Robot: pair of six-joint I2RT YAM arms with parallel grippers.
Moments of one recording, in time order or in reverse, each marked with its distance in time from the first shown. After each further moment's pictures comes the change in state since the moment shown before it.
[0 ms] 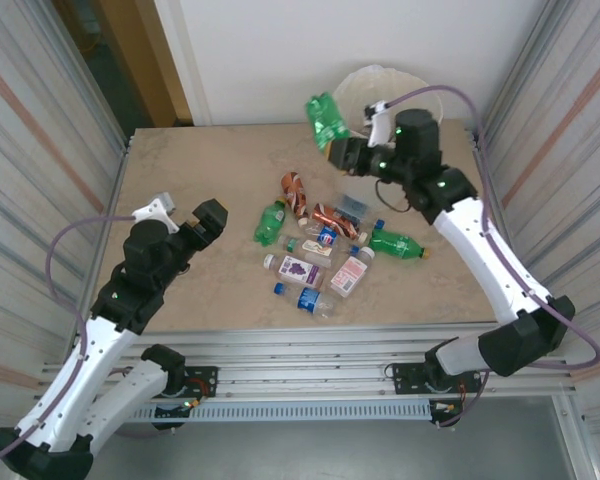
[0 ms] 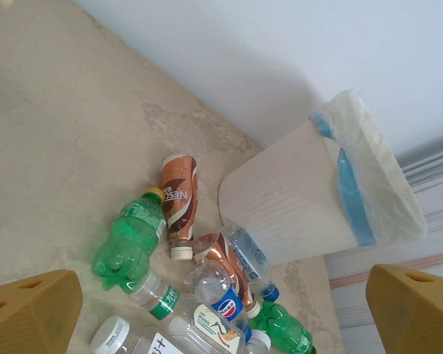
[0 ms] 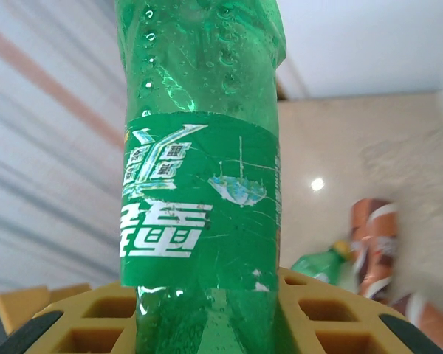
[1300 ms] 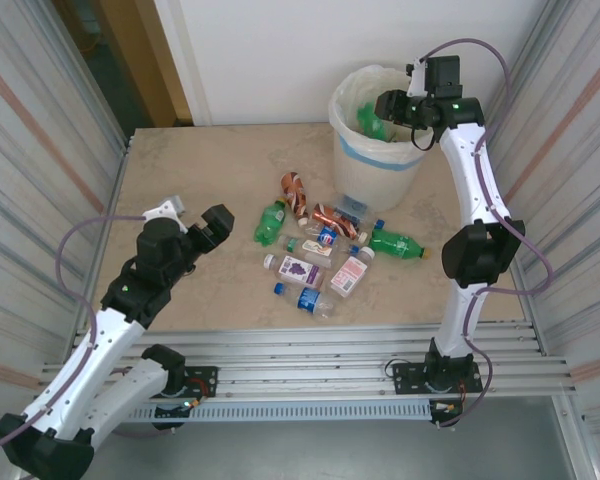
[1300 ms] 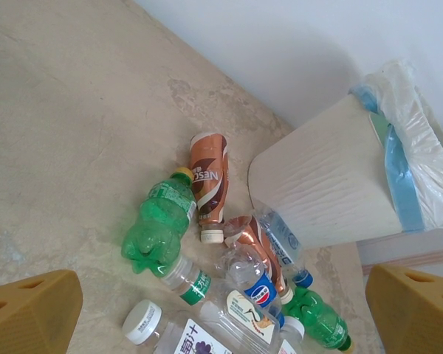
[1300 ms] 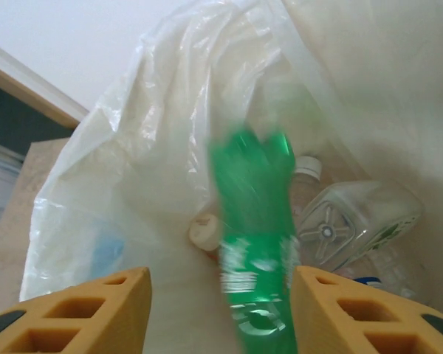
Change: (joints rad) left arm 0.000 0.057 -0.034 -0.002 0.003 0.026; right arm -0.306 0.601 0.689 -0.399 0.103 -0.186
